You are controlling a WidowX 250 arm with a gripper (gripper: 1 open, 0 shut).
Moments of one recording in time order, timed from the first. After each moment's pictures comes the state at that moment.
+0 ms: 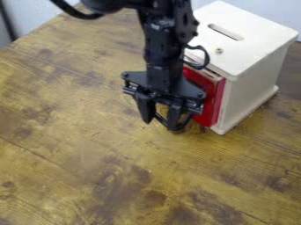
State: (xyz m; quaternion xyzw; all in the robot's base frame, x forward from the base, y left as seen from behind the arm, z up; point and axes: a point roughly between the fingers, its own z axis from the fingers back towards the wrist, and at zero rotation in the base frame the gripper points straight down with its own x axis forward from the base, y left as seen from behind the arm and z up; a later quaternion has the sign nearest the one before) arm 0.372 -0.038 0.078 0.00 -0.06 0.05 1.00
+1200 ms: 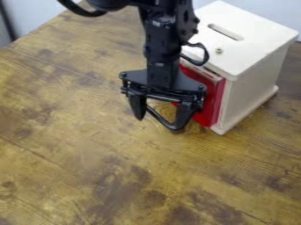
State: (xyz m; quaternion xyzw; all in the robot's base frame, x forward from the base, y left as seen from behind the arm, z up) arm 0.371 -0.033 0.077 0.01 -0.06 0.11 0.99
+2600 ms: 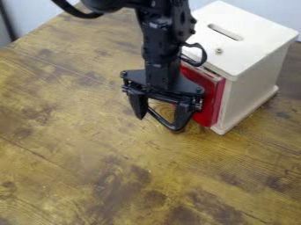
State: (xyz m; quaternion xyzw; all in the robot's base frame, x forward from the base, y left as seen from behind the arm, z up) arm 0.372 -0.030 0.072 0.00 -0.06 0.07 1.00
